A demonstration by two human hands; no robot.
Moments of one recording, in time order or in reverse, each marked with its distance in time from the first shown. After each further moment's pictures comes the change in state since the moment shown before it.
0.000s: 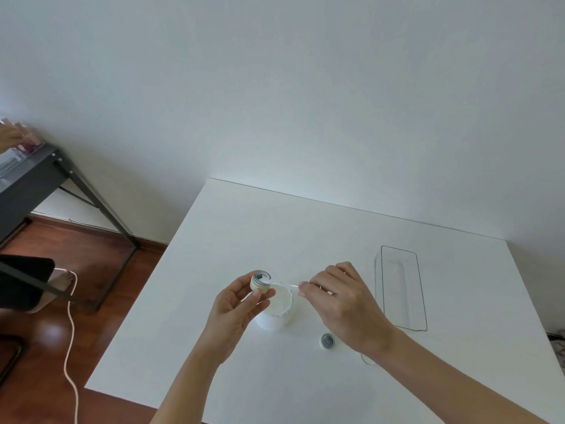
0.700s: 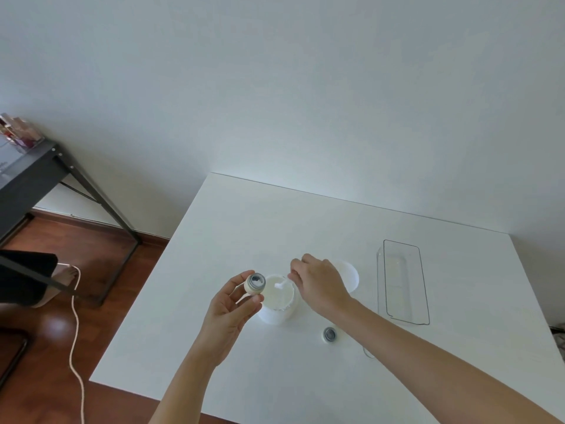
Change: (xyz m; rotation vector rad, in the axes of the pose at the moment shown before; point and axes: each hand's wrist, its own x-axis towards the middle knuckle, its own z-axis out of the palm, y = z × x) left_hand -0.005 -0.011 -0.017 0.030 0.037 -0.030; right_hand 0.016 0.009 0.079 0.144 -0.423 0.417
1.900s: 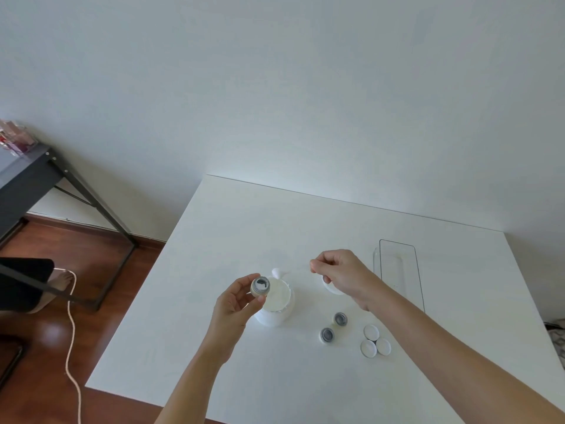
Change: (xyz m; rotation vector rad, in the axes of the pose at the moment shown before) left_hand 0.009 -0.010 0.010 0.261 0.055 0.067; right_hand -0.013 0.013 -0.069 0.892 -0.199 0.538
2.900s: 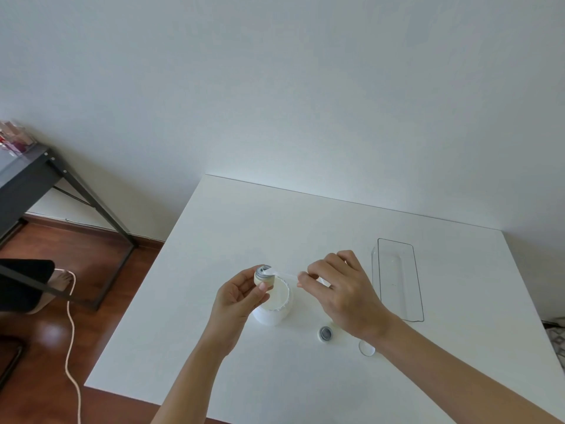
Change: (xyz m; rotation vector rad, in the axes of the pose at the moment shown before) left_hand -0.003 0.027 0.014 -0.160 -0.056 0.001; right_hand -0.029 0.018 0.010 -1.010 0.610 -1.233
